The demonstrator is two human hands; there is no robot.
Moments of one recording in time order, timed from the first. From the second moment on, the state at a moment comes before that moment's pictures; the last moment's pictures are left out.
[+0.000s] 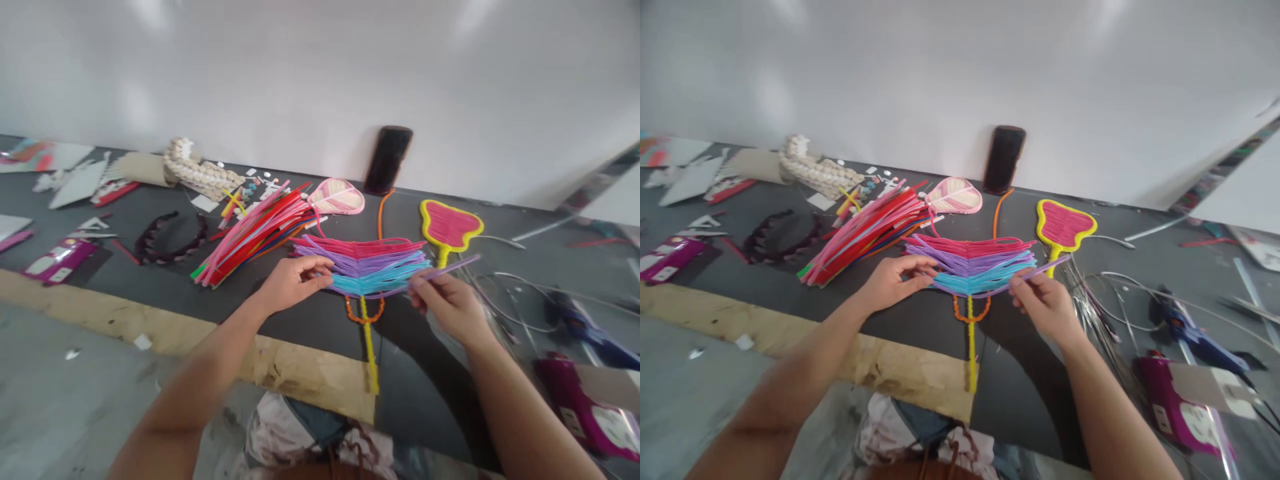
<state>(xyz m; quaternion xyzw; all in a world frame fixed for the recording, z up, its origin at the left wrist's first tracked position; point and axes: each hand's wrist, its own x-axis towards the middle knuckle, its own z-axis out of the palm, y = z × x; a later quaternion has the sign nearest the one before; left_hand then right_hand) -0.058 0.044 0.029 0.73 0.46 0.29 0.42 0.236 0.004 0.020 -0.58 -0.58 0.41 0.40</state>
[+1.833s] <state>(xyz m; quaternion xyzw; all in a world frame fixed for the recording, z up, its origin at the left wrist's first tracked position) -0.103 0.050 0.044 0.70 0.69 0.18 -0.02 0.272 0.021 0.031 -0.53 -0.48 0.29 0.64</state>
